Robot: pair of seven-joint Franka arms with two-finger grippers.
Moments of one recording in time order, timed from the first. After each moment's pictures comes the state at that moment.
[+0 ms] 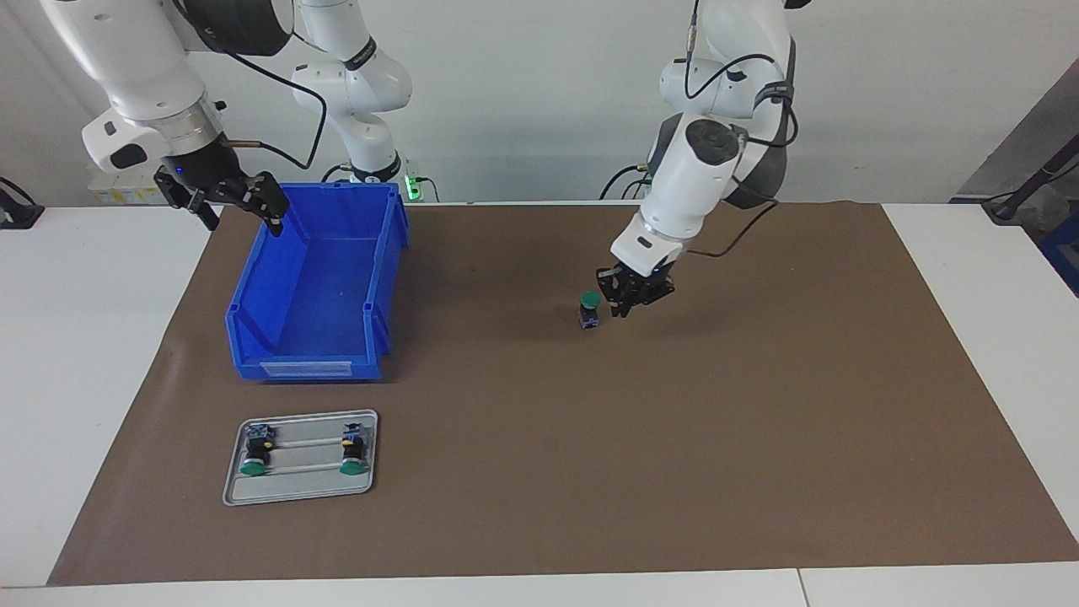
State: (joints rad) left arm -0.34 0.13 -0.10 -1.83 -0.18 2.08 -0.32; right arm 0.04 -0.03 -0.08 -1.62 -0.02 1.56 0.10
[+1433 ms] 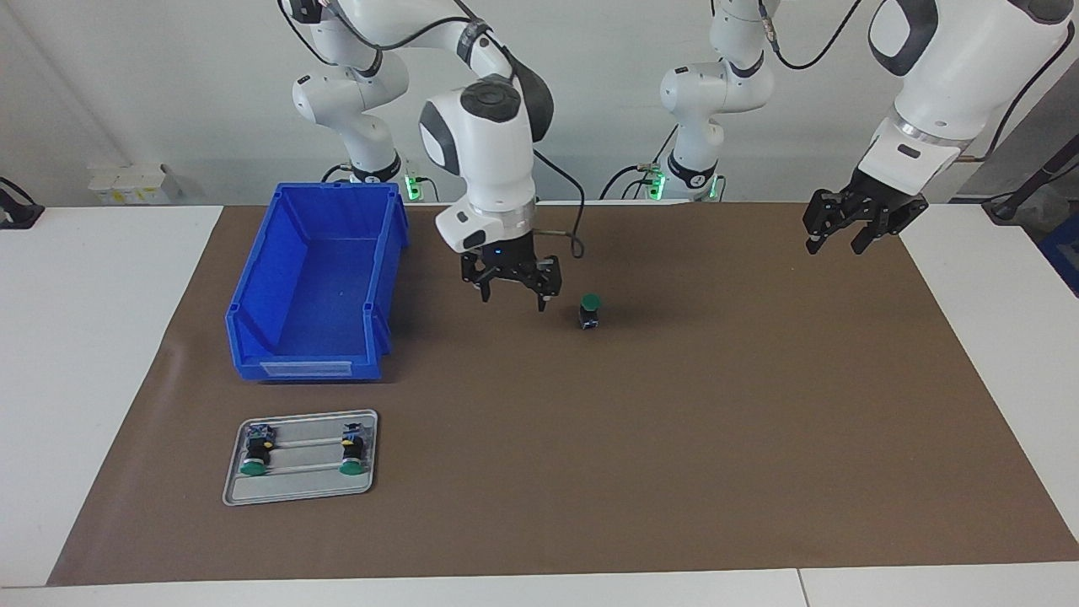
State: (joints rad) left arm 0.01 0.09 -0.09 -1.43 -0.01 1.51 -0.01; right arm 0.62 0.32 -0.03 -1.63 -0.02 2.09 0.93
